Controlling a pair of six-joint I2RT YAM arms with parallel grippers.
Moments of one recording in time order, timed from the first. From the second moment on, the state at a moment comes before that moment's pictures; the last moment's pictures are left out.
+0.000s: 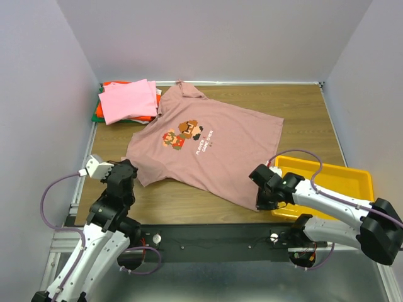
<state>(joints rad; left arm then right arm) -0.40 0.37 0.47 -0.51 -0.77 -1.05 0.81 1.09 0.54 -0.78 0.14 0.98</state>
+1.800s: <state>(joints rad) -0.24 1.33 0.82 0.27 -0.26 -0.56 0.39 1.34 0.80 -0.64 0.38 0.61</state>
